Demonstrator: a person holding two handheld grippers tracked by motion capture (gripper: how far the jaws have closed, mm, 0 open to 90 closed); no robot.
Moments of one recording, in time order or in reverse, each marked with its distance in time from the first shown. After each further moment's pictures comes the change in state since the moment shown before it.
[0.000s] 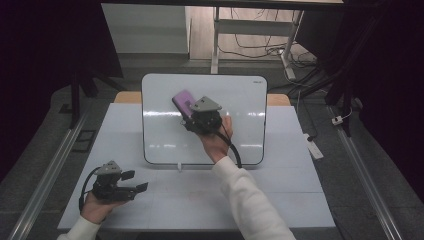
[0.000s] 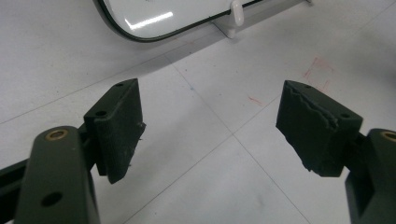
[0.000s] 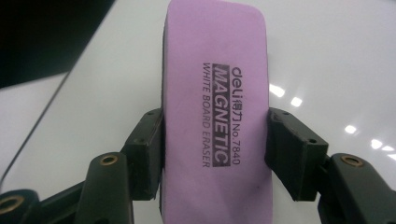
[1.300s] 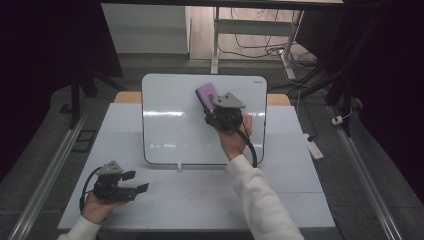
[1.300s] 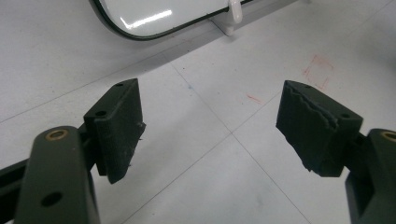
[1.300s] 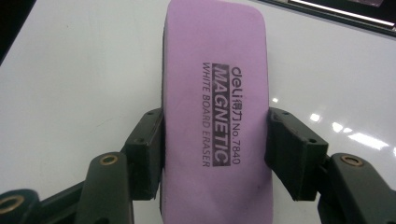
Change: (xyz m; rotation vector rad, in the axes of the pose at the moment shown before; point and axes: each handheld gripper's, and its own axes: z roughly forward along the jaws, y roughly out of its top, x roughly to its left) left arm -0.002 0.000 0.002 0.009 -0.004 0.006; right arm -0.037 -0.013 -0.026 -0.012 -0.149 0.046
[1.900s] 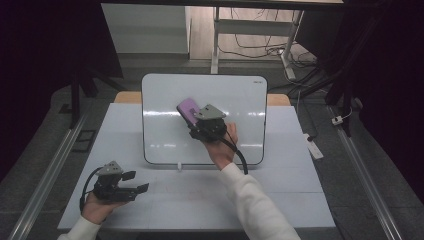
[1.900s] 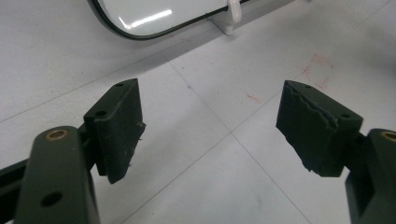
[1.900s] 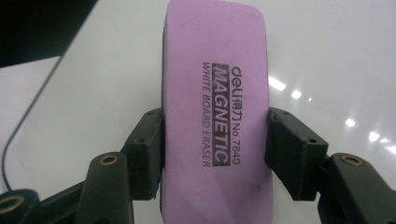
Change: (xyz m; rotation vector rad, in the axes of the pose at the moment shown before) left arm 0.000 0.000 0.000 0.000 0.000 0.003; right arm 0.041 -0.013 0.006 0.053 0.157 -0.080
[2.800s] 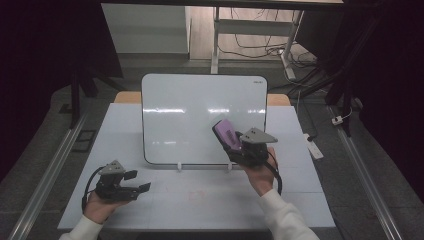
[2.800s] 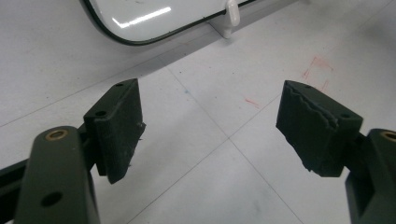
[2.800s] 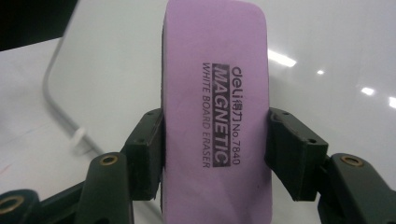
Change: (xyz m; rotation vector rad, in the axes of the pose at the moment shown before) left arm -0.004 0.004 0.004 0.002 0.003 0.009; right arm -0.039 -0.073 -0.099 0.014 0.062 0.123
